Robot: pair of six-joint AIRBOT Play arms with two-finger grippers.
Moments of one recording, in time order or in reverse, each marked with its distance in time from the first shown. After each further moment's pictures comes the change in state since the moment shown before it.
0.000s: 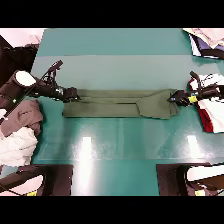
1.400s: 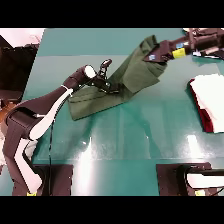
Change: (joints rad) left arm -0.349 -0.706 0.663 -0.018 0.130 -0.079; right arm 0.505 0.131 0.657 0.148 0.156 0.354
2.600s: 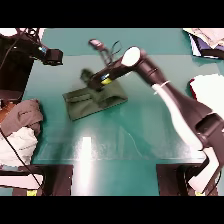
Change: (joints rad) left arm 0.386 0.424 0.138 0.388 -0.462 0.043; right arm 0.533 -0.381 0.156 -0.172 -0.383 -0.108
